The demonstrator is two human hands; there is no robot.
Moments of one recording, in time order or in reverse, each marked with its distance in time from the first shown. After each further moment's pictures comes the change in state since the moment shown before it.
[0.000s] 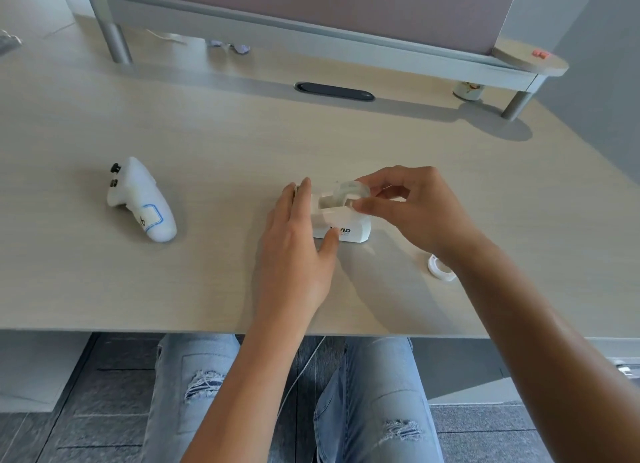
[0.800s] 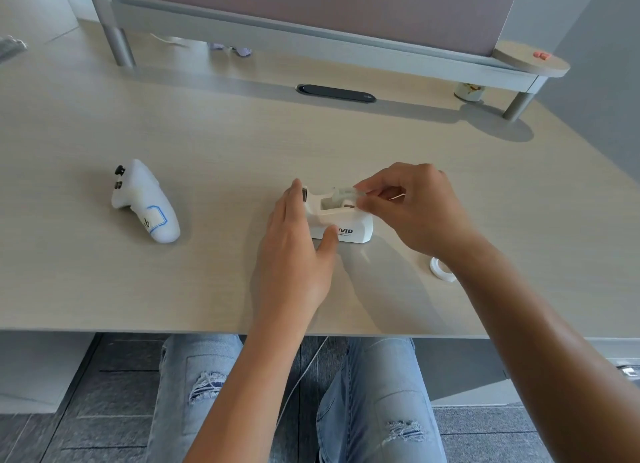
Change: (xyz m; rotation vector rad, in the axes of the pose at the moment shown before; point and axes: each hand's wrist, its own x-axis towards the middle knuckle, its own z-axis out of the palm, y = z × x) left_hand -0.001 0.000 -0.004 -0.052 0.020 -0.051; right_hand 0.003 -0.001 0.005 -0.161 0.104 -0.069
